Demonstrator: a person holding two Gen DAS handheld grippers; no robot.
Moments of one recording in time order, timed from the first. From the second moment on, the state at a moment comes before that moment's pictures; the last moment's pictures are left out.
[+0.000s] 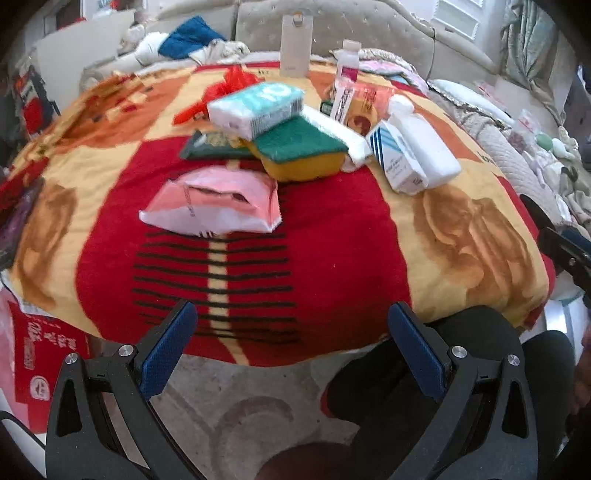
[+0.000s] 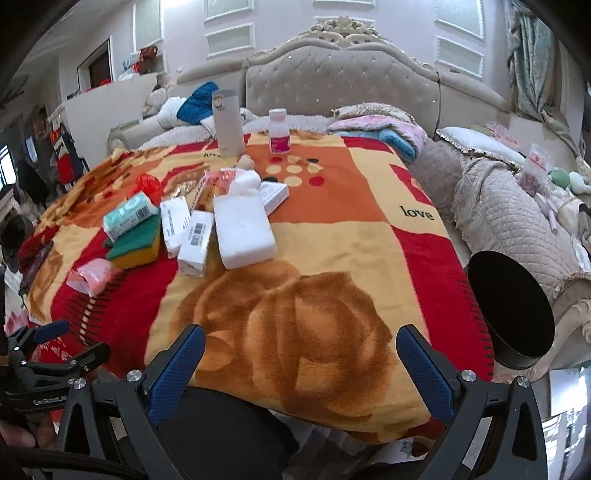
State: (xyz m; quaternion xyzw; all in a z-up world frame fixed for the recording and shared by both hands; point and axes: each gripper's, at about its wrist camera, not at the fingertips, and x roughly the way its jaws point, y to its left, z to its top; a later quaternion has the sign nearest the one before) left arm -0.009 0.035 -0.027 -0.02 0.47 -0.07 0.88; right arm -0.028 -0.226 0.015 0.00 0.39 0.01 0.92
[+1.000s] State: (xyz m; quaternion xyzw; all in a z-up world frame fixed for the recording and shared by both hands) left arm 0.025 0.097 -0.014 -0.09 0.45 -0.03 0.89; right arm -0.020 -0.218 -0.010 0.01 0.42 0.02 0.91
